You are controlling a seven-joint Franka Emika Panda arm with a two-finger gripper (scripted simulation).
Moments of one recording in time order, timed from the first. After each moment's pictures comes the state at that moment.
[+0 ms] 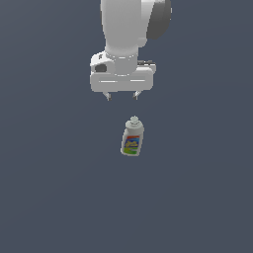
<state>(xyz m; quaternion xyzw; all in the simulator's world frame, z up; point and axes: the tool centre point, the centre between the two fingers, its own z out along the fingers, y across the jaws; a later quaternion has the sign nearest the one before) -0.072 -0.015 0.306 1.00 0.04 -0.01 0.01</state>
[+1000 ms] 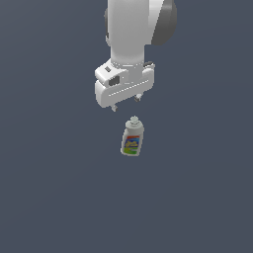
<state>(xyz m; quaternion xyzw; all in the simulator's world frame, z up) -0.047 0.000 0.297 0.96 0.28 -0.01 0.00</state>
